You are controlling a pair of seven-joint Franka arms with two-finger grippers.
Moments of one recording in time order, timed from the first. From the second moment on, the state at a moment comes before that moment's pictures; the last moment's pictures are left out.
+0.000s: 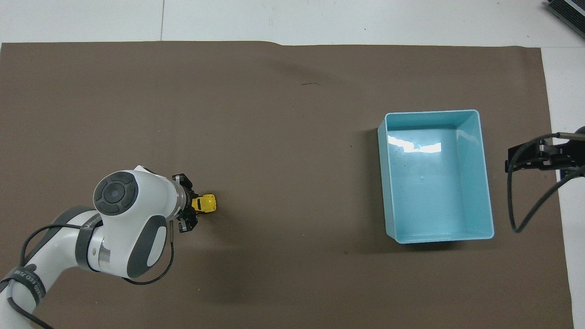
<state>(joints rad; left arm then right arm) -0.35 0.02 -0.02 -2.37 -0.11 2.41 -1.98 -0.06 -0.03 0.04 -1.59 -0.02 1.47 0.15</state>
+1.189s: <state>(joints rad) -0.19 -0.01 -0.03 -2.40 -0.16 2.38 -1.81 -0.06 -0.03 0.04 -1.59 -0.02 1.47 0.15</state>
